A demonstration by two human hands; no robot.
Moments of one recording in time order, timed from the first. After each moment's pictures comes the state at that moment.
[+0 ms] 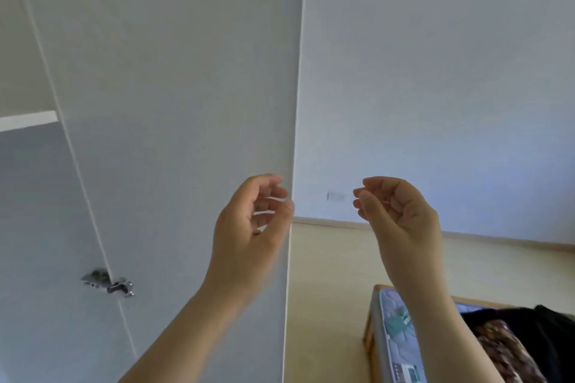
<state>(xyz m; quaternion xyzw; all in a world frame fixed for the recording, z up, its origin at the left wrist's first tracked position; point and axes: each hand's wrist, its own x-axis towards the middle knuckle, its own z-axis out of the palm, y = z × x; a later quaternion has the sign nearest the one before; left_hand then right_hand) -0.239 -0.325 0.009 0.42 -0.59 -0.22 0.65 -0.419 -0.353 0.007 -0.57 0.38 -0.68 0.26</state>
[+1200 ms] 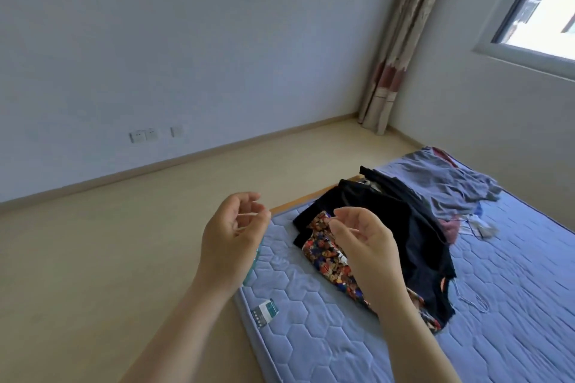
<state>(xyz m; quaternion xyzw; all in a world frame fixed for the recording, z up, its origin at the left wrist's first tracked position) -0.562 -0.629 -0.153 0.37 -0.63 -0.54 0.41 -0.716 -0.510 -0.155 -0.32 0.72 -0.59 0.17</state>
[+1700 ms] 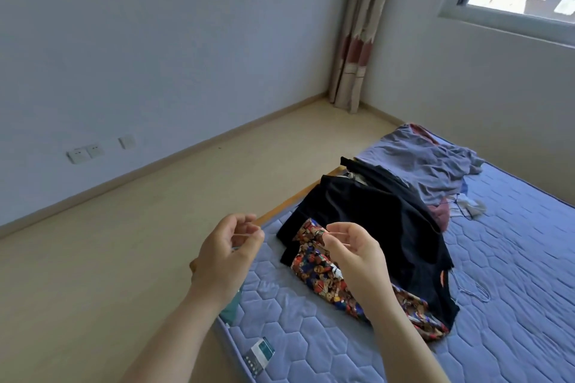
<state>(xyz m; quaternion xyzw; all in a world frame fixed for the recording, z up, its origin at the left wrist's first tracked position) -0.680 -0.760 -0.195 0.37 -0.69 -0.56 0.27 -0.824 -0.617 -0.207 -0.22 0.78 -0.56 0.18</state>
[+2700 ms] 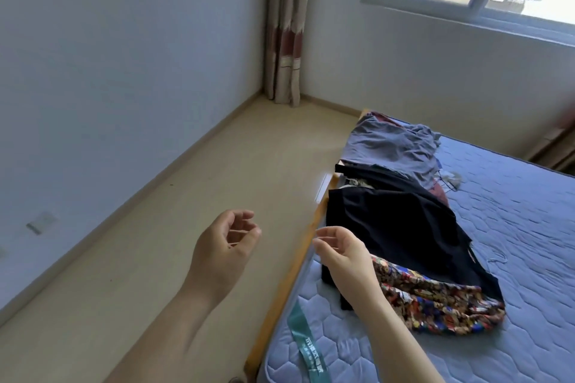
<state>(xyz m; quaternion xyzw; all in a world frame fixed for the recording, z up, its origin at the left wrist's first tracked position) -0.716 -1.208 -0.206 0.22 -0.78 -0.56 0.15 -0.799 -1.021 -0.238 -0.06 0.83 -0.55 0.11</state>
